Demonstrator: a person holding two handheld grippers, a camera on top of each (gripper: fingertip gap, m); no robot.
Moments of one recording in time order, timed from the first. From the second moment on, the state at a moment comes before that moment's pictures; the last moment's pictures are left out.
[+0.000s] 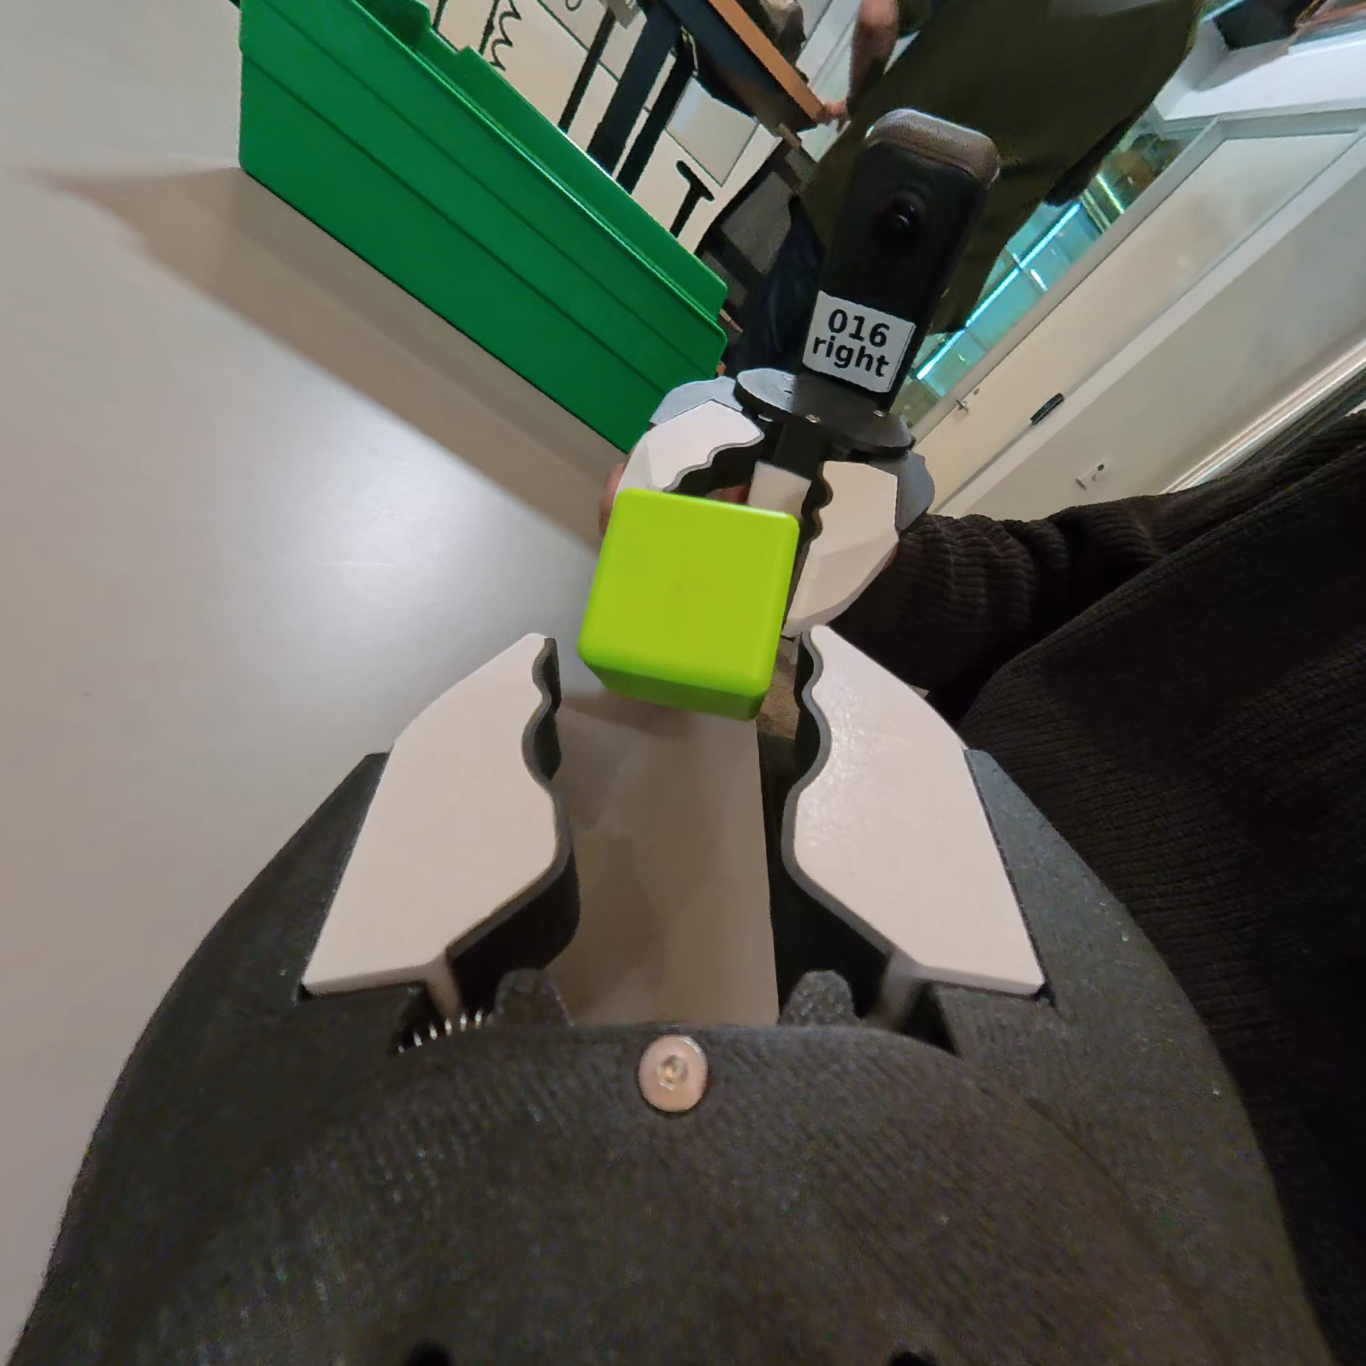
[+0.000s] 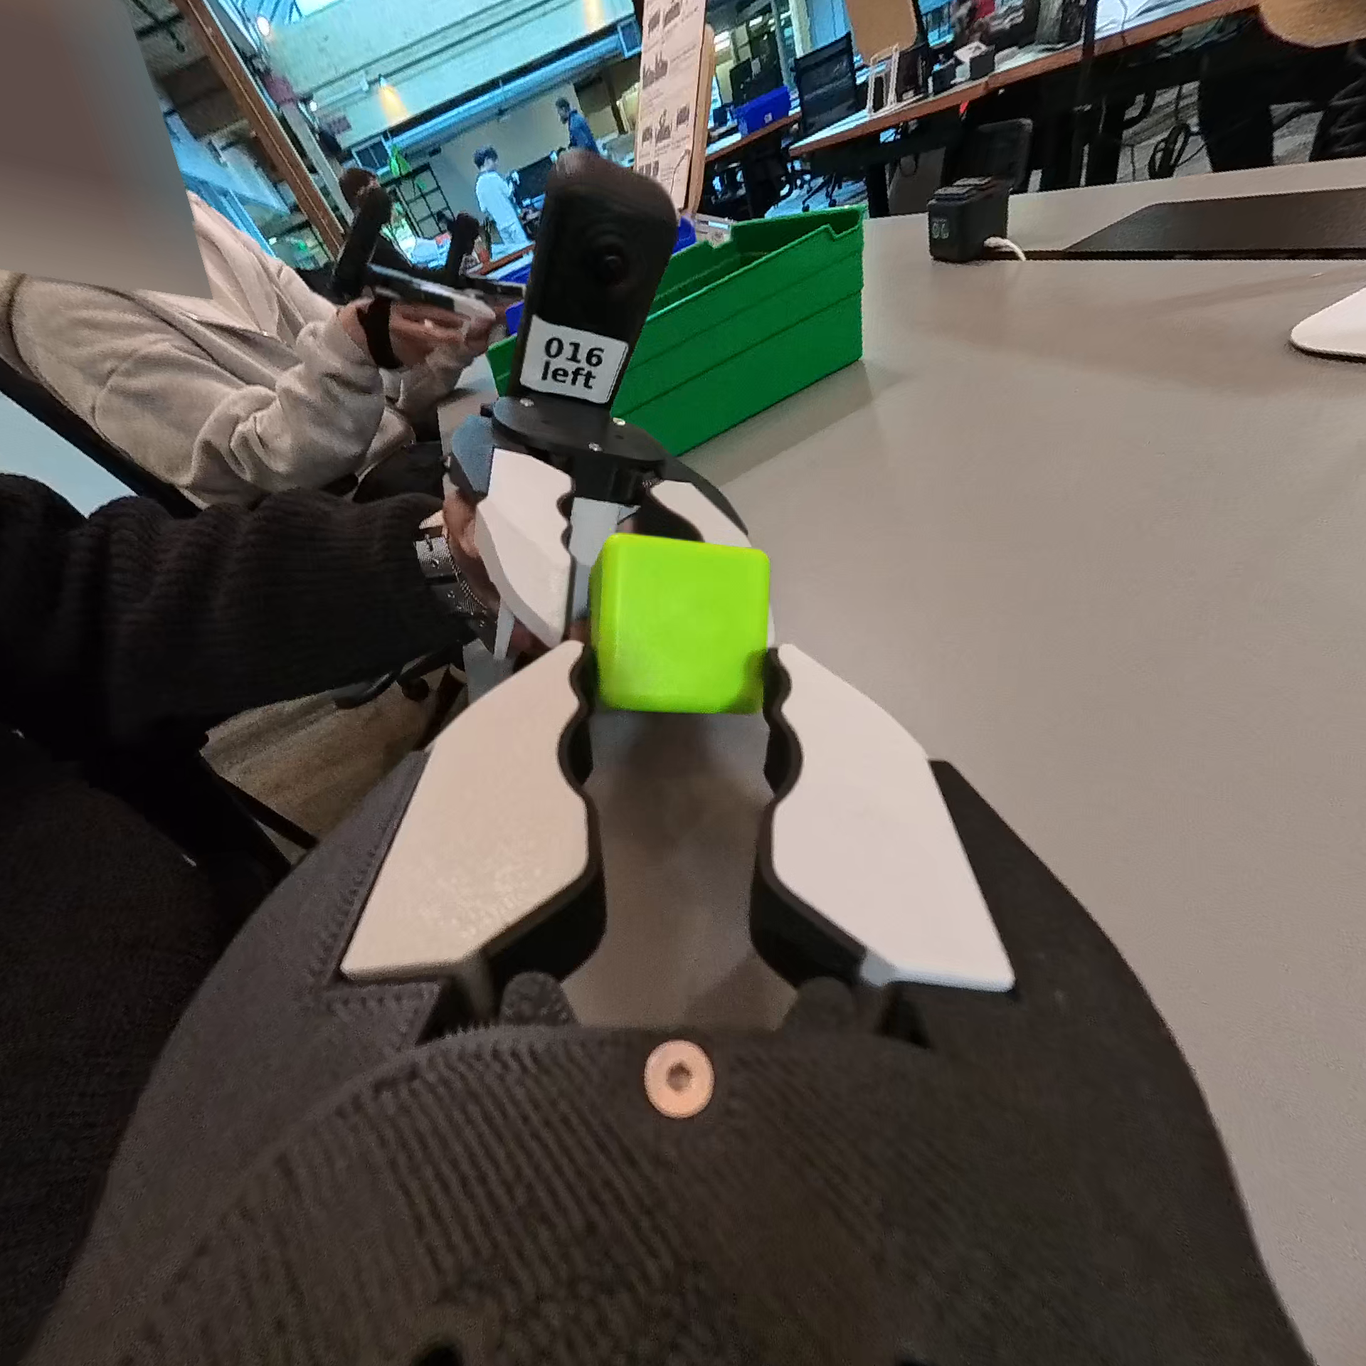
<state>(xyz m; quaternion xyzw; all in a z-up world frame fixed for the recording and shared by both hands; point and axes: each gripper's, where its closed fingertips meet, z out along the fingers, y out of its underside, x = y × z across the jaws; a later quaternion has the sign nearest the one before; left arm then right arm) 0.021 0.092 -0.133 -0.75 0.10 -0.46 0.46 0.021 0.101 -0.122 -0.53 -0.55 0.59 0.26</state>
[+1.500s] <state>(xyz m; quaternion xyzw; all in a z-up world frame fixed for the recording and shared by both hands) 0.008 0.111 -0.093 -0.68 0.02 -0.47 0.56 0.019 0.108 -0.094 -0.54 -0.41 0.70 0.22</state>
